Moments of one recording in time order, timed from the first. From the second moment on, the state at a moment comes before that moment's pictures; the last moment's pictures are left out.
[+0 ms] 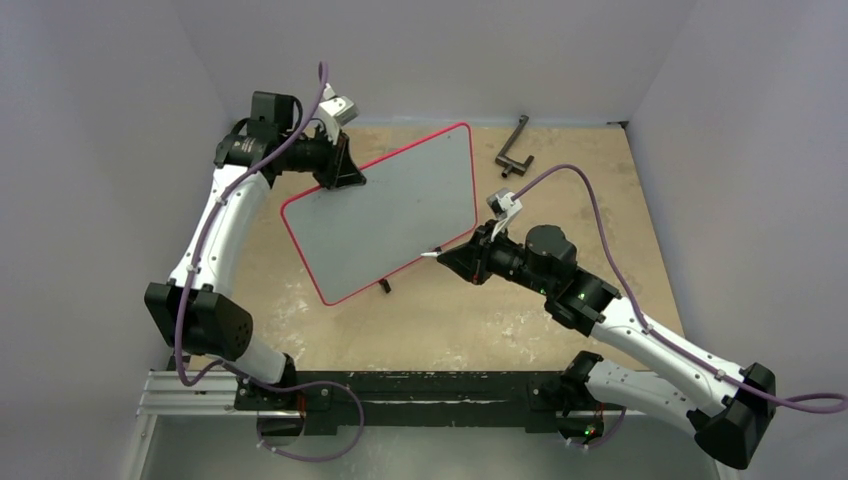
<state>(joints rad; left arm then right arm) -0.15 1.52 1.65 -0.88 0.78 0.30 0.80 0.90 0.74 -0.03 -0.18 0.49</state>
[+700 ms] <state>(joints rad) -0.14 1.61 1.66 -0.85 0.82 0.28 0.80 0.92 0.73 0.00 -0.18 0.50</state>
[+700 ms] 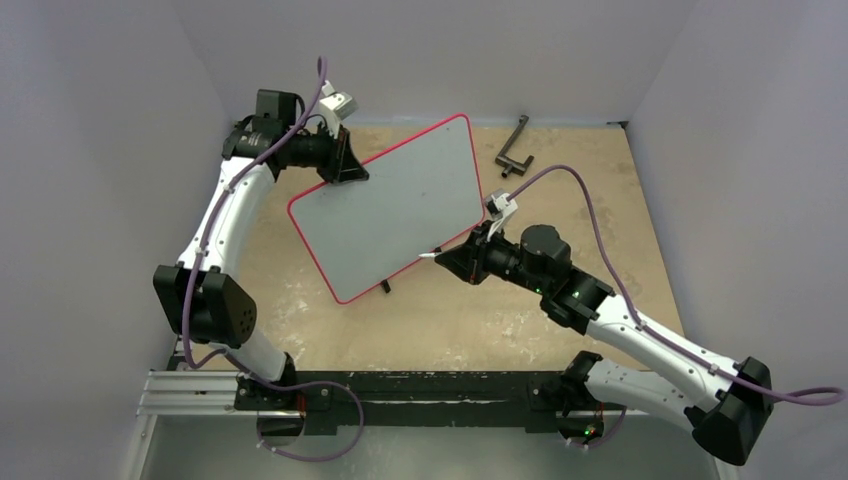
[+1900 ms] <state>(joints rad) -0.09 1.61 1.52 -0.68 0.88 0.09 0.84 1.18 0.82 0.15 -0.21 0.39</state>
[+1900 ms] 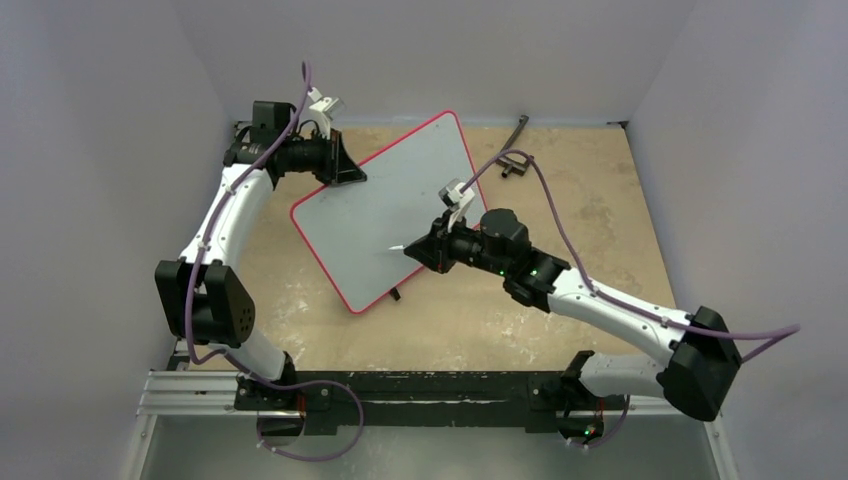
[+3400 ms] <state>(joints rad) -0.11 1.60 1.51 -0.68 0.75 0.03 1.04 1.71 1.29 0.41 -0.04 0.09</state>
